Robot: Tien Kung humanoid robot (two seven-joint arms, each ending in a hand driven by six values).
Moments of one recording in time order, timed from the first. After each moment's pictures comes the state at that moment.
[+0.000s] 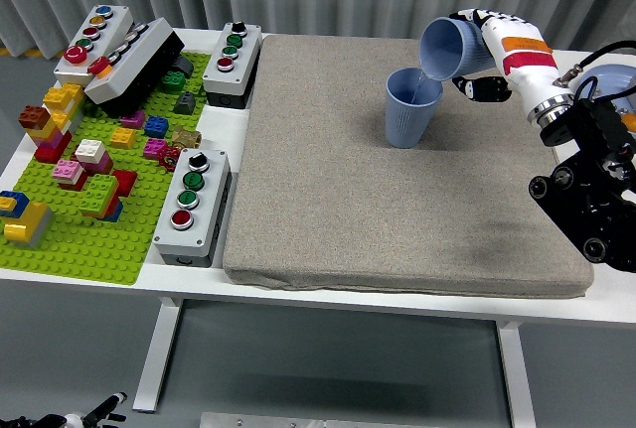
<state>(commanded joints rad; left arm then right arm) -0.17 0.10 -1.21 -0.18 1.30 -0.22 0.11 0.84 -0.18 0.79 0.86 -1.89 -0.42 0.06</state>
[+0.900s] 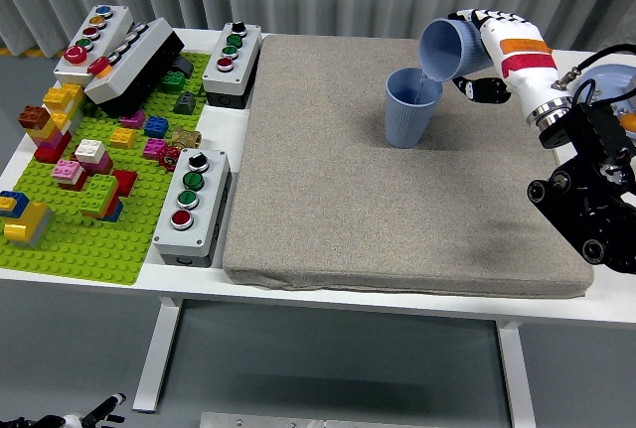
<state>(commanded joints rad) -0.16 0.10 -1.21 -0.18 1.30 -0.22 0.11 0.85 -0.19 0.73 0.83 -1.89 -0.48 0.07</state>
